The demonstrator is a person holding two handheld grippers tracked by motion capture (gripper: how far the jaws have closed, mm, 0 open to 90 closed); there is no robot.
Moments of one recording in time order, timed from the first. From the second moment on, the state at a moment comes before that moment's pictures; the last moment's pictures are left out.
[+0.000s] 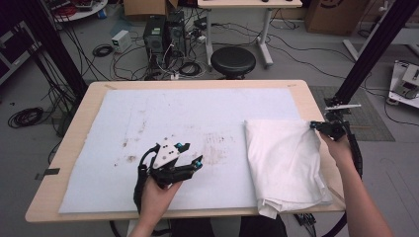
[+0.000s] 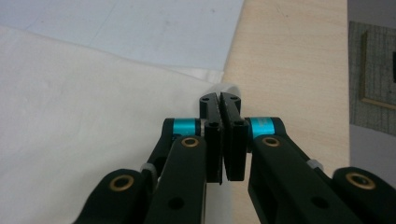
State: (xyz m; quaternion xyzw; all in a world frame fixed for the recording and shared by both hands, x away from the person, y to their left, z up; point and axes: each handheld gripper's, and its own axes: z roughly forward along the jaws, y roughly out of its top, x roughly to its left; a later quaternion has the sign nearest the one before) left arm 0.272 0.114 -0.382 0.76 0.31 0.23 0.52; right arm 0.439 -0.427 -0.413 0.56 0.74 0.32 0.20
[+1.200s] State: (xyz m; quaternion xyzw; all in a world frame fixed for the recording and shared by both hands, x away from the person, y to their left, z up) left arm 0.260 0.150 -0.406 0.76 0.35 0.25 0.49; right arm 0.188 -0.430 -0.420 0.53 0.75 0.34 0.20
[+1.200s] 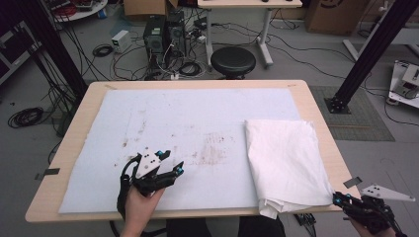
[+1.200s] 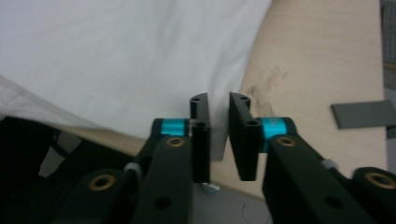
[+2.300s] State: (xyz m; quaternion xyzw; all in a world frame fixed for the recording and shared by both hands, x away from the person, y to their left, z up) left arm 0.260 0.166 -0.413 0.75 0.36 0.26 0.50; right arm 0.418 -0.443 -0.410 0.61 0.67 0.34 0.25
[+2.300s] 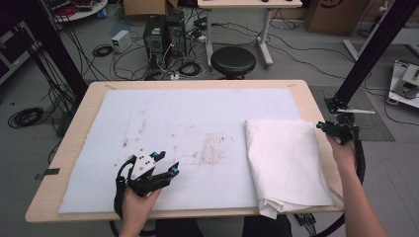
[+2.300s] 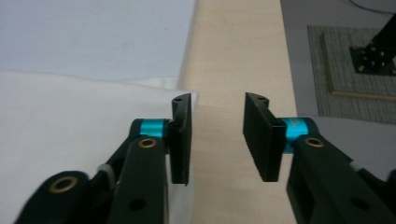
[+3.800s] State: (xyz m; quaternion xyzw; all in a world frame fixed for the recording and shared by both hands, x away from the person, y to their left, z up) left arm 0.275 0.176 -0.406 0.74 0.37 0.25 0.50; right arm 0.284 -0.425 -0.395 0.48 0.72 0.43 0.24
